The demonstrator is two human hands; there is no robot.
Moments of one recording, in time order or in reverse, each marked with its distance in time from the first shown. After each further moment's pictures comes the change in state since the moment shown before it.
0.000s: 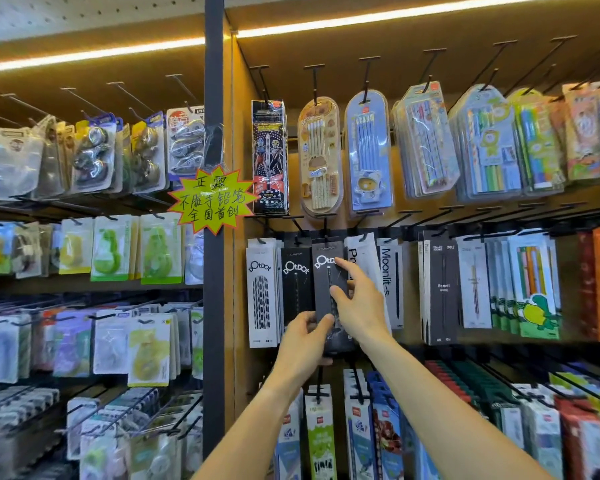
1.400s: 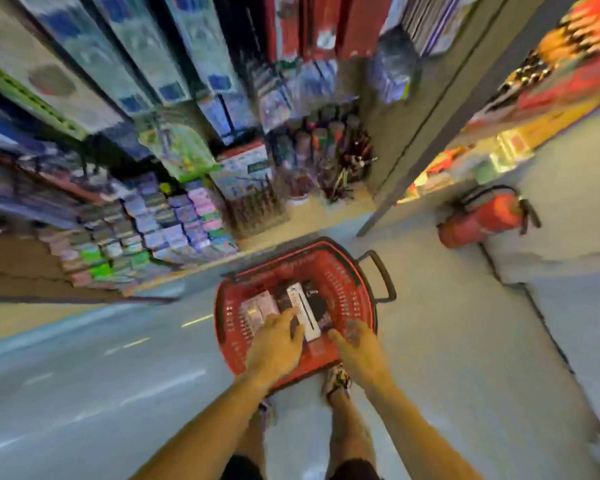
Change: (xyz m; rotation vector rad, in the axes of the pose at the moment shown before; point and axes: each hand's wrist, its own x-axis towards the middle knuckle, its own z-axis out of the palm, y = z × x) left_hand -0.558 -0.503 0.384 0.798 -1.077 -0.777; right_hand -0.765 0.421 -0.309 -0.277 -0.281 1.700
